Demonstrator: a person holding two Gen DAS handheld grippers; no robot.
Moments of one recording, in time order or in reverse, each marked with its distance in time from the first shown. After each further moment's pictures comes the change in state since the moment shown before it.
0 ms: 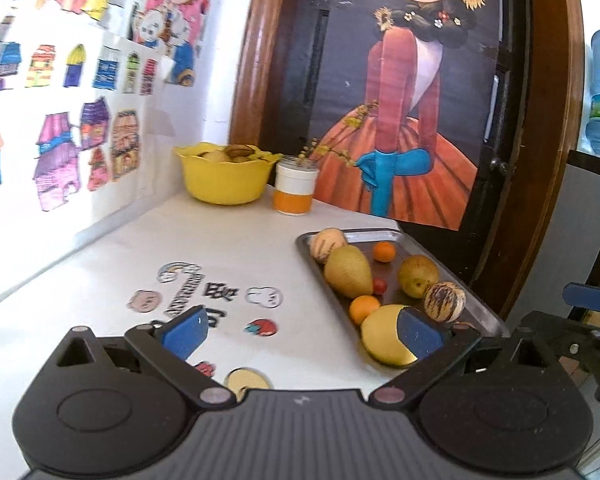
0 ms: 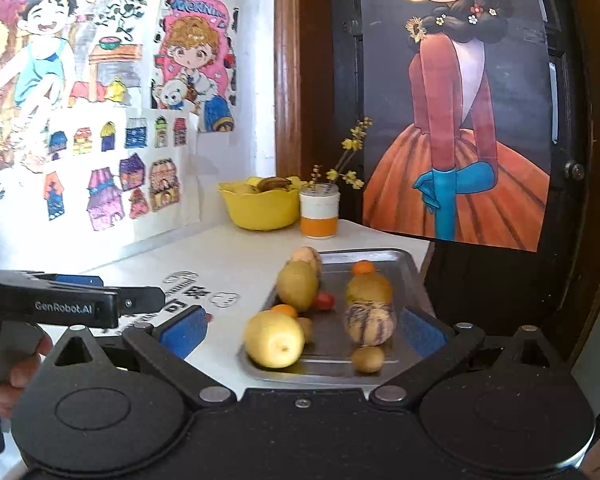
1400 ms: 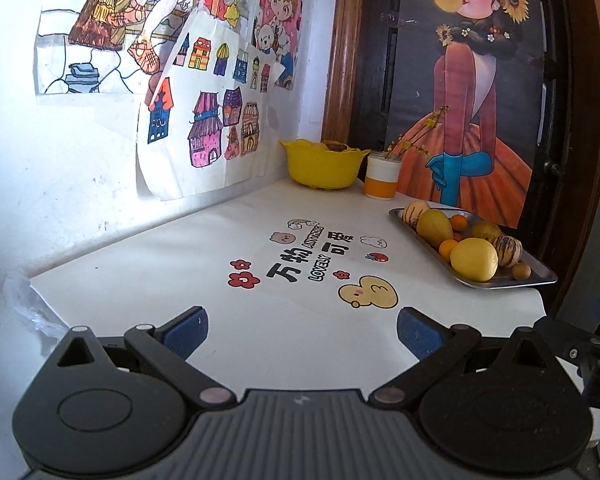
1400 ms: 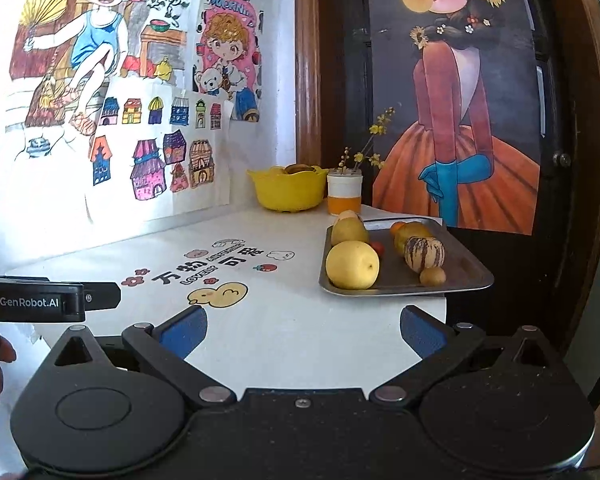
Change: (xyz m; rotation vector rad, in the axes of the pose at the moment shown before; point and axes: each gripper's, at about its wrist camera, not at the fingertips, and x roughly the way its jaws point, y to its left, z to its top) left arm -0.102 0.058 -0.080 -0.033 -0.044 0.192; right arm -0.048 0.097 -0.084 0.006 -0.046 -0.049
